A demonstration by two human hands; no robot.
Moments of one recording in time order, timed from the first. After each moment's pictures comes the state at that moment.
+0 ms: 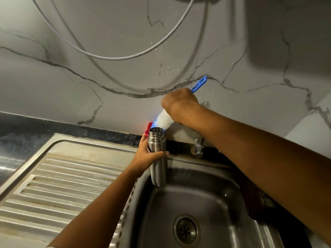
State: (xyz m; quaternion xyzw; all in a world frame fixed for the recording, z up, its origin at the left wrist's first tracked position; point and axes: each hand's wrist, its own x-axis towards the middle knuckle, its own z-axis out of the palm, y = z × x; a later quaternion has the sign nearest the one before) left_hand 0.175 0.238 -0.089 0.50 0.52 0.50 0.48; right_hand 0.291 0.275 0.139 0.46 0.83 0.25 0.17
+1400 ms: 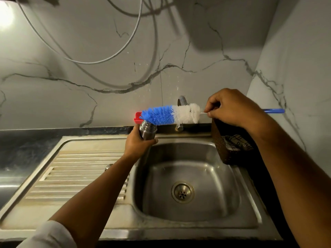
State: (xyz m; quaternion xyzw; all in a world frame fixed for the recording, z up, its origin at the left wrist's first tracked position) left_hand 0.215 0.113 -0.033 0.58 0.62 0.44 0.29; right_hand 0.511 0.060 0.146 0.61 0.74 -0.12 -0.24
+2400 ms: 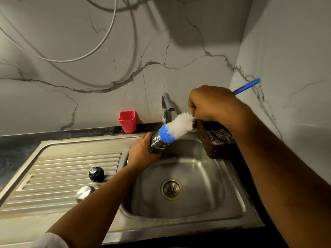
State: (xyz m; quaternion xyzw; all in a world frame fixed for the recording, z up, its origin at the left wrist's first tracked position) left_hand 0.273 0.091 -0.049 0.75 0.58 0.28 0.13; right_hand 0.491 0.046 0.165 0.64 0.77 0.06 0.00
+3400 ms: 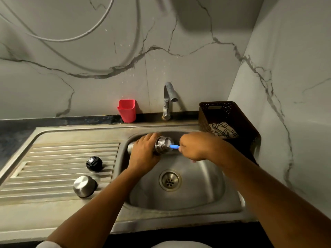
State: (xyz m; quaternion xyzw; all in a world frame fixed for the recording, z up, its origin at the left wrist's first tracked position) left_hand 0.271 0.079 -0.088 0.79 0.54 0.28 0.07; right_hand 0.464 0.041 0.051 0.61 0.76 -0.18 0.12
